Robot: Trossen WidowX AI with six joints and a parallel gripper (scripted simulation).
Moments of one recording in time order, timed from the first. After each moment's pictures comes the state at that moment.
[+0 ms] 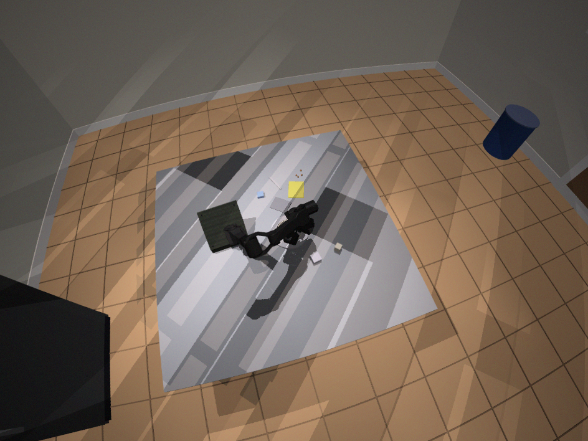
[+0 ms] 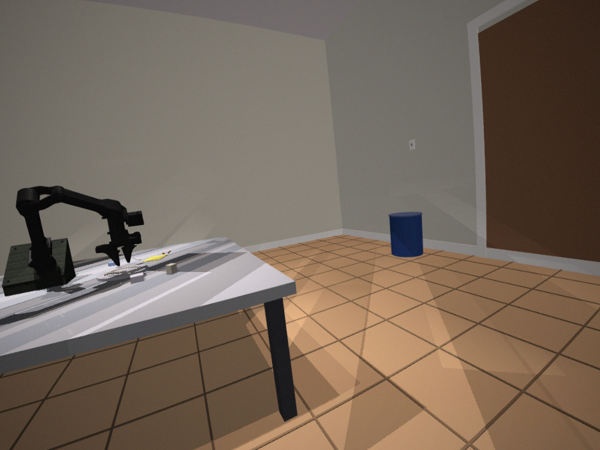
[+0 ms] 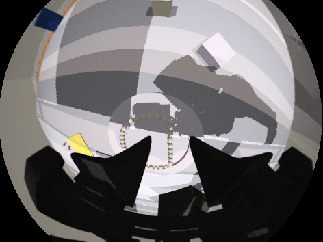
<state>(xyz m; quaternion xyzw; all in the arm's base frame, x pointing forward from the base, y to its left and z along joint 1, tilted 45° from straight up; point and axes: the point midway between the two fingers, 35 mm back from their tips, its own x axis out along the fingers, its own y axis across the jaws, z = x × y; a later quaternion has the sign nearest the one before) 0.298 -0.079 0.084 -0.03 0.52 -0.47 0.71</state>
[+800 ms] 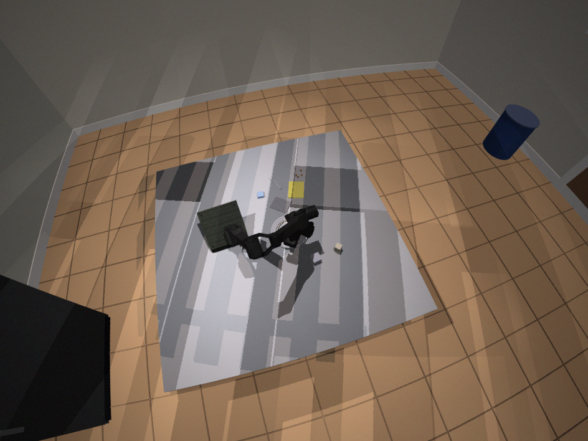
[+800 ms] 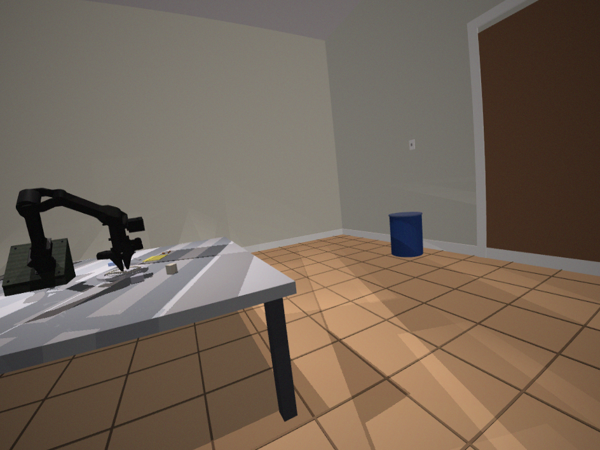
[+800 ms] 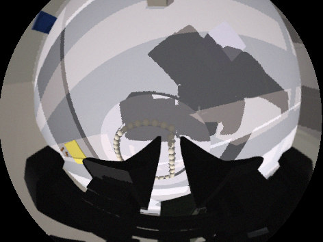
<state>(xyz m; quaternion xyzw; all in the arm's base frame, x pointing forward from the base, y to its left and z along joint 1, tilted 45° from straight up) 0.299 -0.099 0.067 -0.02 0.51 -0.48 0.71</state>
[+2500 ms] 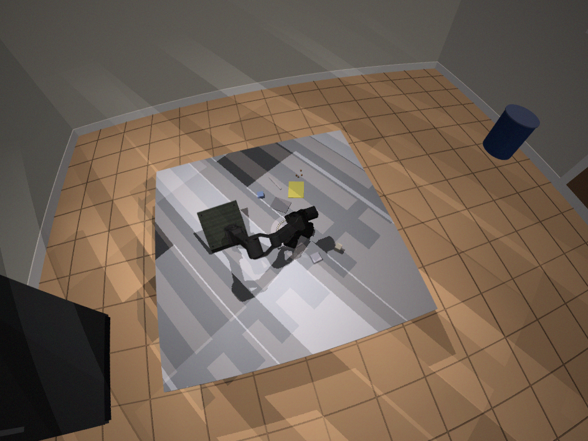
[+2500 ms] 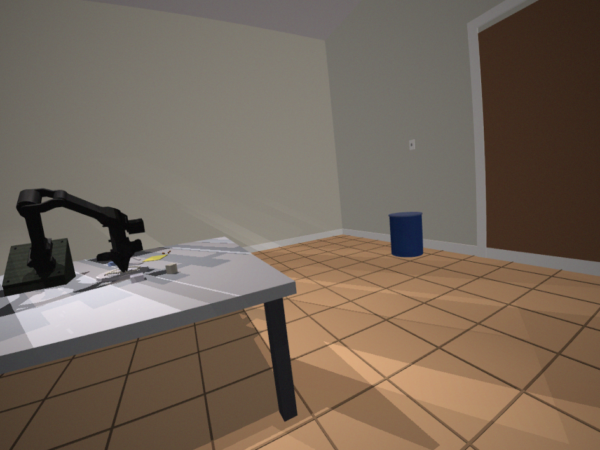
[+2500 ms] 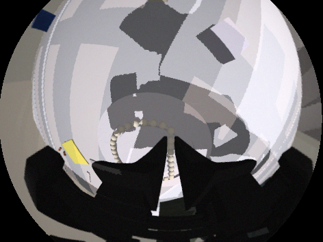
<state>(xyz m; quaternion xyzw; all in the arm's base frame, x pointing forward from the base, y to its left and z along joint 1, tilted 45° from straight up) 0.297 -0.103 0.062 -0.03 0.52 -0.48 0.71</state>
